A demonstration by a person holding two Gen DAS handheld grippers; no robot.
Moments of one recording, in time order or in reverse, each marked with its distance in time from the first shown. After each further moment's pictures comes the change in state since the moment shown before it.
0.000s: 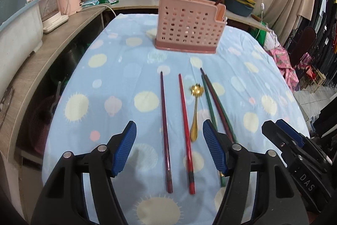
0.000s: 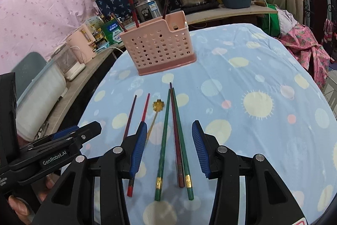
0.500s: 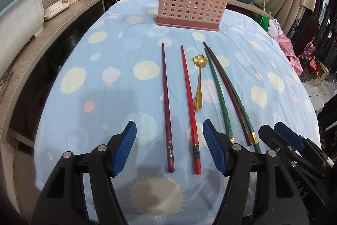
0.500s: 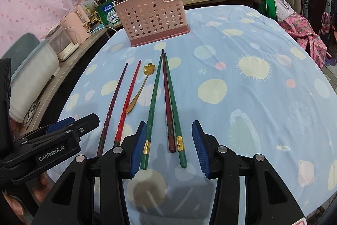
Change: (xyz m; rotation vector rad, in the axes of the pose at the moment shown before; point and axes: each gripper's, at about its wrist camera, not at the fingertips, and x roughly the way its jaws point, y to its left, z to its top) left arm 0.016 -0.001 -0.039 0.005 0.052 0.027; right arm 0.011 -0.007 -0.043 -0.009 0.075 -0.036
